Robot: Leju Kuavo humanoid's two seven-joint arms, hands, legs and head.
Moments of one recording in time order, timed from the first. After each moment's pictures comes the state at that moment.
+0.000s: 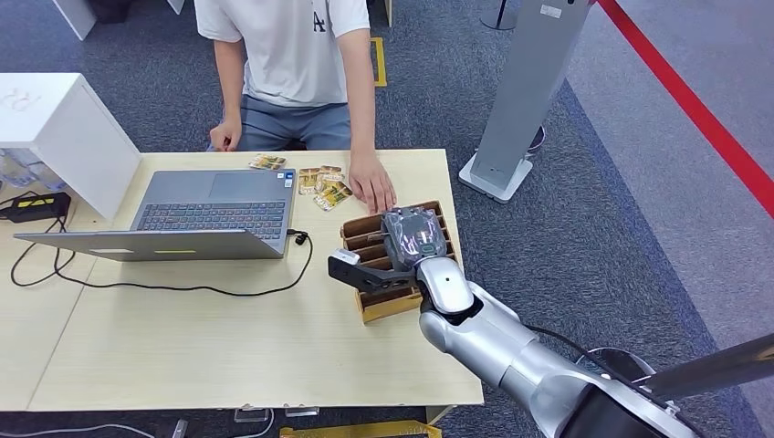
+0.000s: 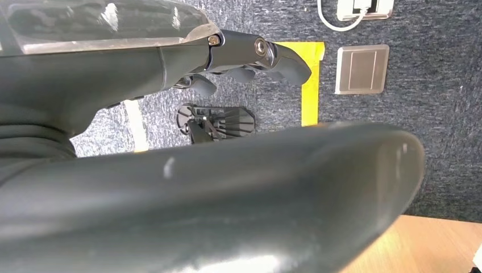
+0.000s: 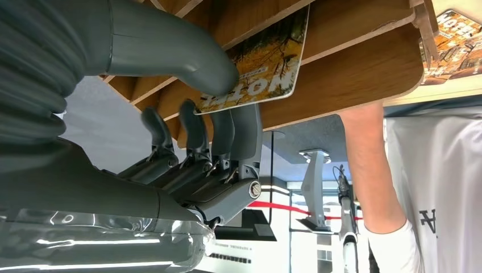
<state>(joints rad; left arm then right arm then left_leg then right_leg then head) -0.13 0.14 -1.06 -0.21 1.29 -0.06 -0.32 -0.71 -0.01 0.92 -0.91 0.96 -0.32 0.40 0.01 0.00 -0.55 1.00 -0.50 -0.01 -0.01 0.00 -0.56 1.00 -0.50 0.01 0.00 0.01</state>
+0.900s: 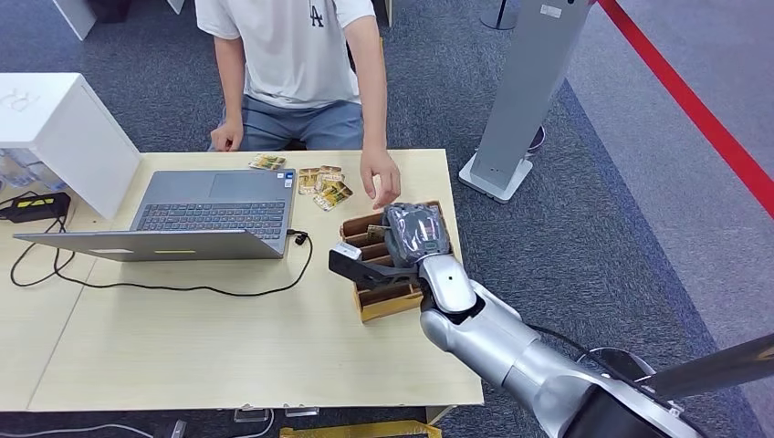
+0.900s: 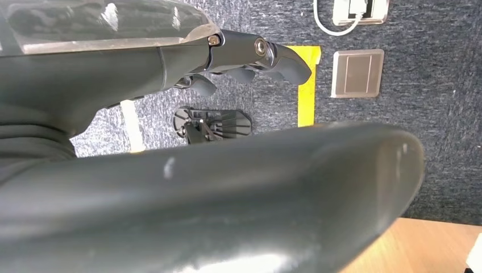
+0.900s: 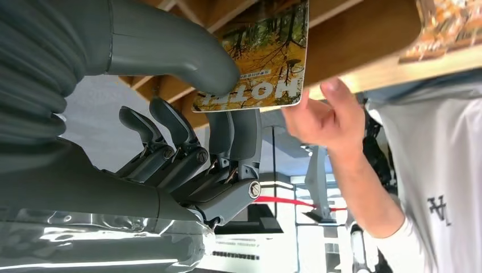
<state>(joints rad) -0.13 0.14 -1.06 -0.21 1.29 -0.05 -0.34 -0.71 -0.03 0.91 -0.96 0.95 -0.36 0.43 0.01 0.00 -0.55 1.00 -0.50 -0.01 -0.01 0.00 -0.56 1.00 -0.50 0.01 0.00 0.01</state>
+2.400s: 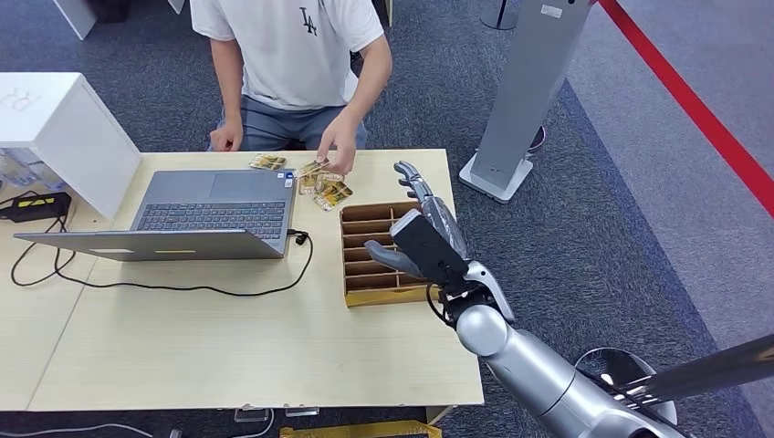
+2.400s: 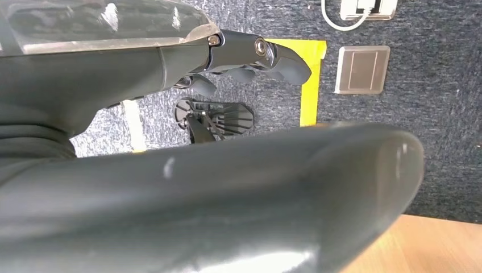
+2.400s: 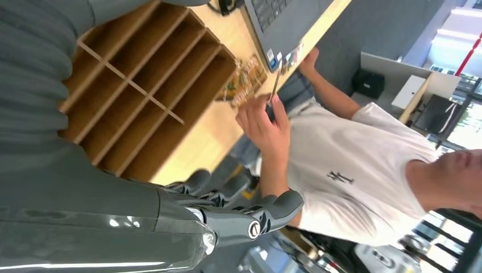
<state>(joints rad) -0.10 0.14 -1.06 -0.21 1.33 -0.08 -0.36 -0.53 -0.15 0.74 -1.37 0.14 -0.43 -0.03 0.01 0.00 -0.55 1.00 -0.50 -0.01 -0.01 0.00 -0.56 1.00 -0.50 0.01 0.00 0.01</state>
